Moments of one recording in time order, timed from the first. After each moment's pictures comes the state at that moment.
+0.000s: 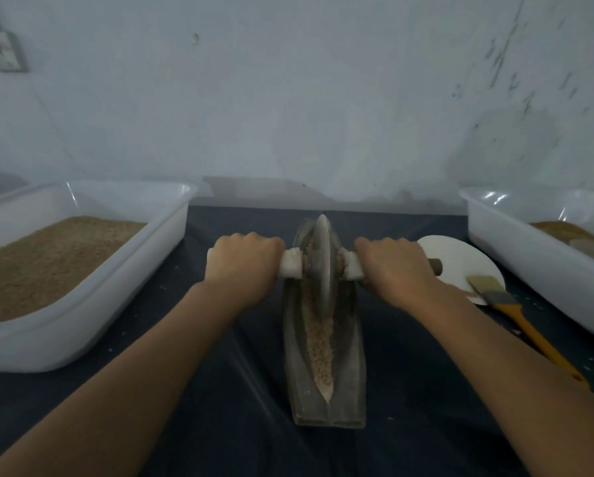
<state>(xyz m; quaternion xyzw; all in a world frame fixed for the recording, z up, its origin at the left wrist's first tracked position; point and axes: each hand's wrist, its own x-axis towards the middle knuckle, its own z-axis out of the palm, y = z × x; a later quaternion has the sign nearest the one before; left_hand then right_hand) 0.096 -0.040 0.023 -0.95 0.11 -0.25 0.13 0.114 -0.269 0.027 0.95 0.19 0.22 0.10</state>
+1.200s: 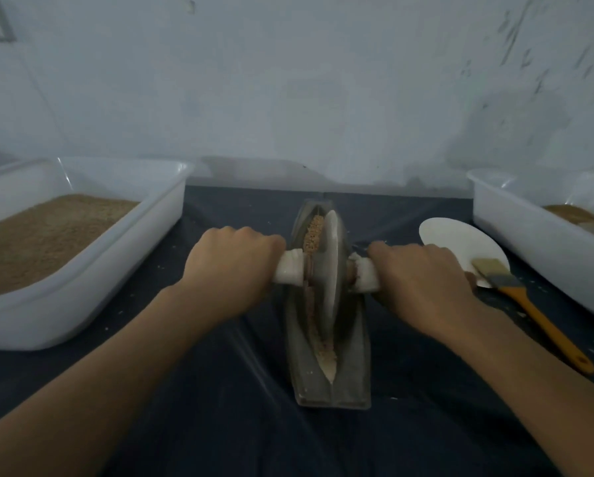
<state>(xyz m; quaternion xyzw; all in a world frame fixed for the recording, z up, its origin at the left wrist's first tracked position) 0.059 -0.033 0.024 -0.95 0.16 -0.25 0.13 0.060 -0.281 0.019 0.92 0.23 0.29 0.13</state>
